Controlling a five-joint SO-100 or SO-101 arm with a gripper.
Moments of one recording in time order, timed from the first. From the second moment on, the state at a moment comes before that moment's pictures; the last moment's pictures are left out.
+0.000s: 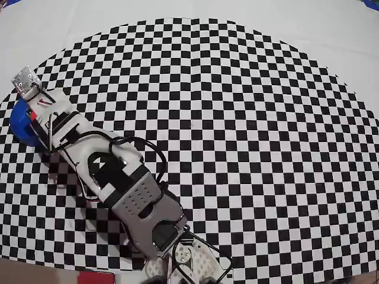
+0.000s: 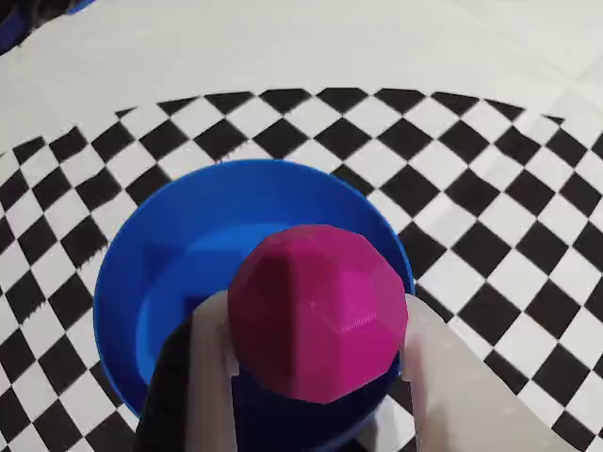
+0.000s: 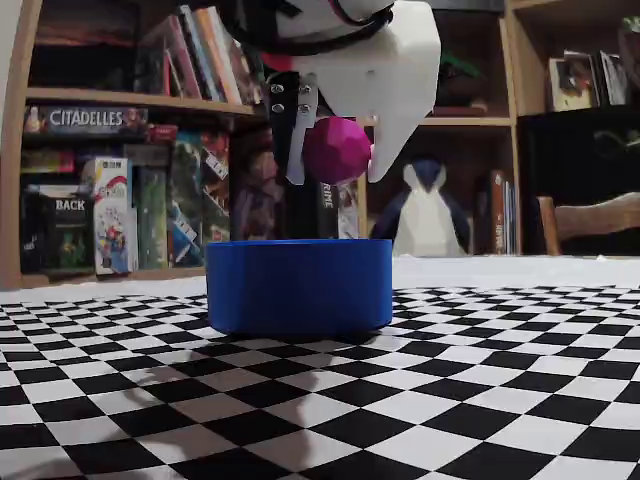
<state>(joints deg) -44.6 72.3 96.2 5.8 -92.5</state>
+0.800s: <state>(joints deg) -46.5 65.8 89.4 6.2 -92.5</state>
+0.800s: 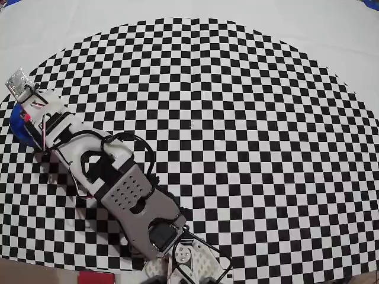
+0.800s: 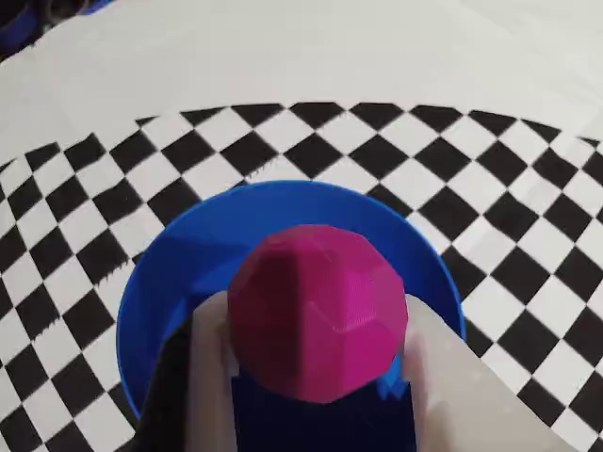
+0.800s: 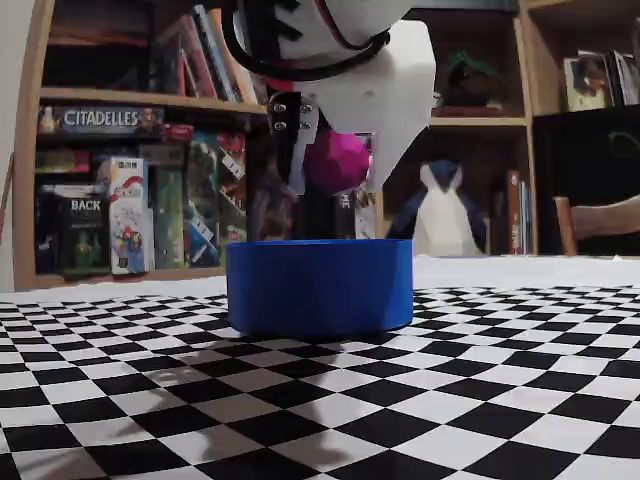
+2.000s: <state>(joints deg) -46.8 63.5 87.5 6.6 -92.5</state>
